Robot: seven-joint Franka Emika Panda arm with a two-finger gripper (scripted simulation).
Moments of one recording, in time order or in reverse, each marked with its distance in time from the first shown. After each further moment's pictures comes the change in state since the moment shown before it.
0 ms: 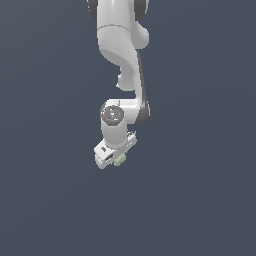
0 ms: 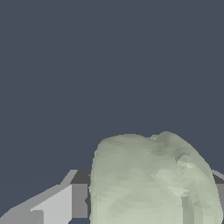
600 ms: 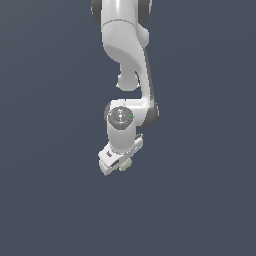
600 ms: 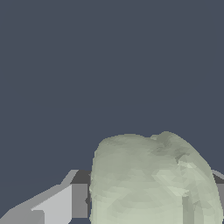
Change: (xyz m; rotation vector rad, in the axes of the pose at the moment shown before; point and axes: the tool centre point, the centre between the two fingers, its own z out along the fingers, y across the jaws) arm 0.043 0.002 -0.027 0.000 0.001 0.000
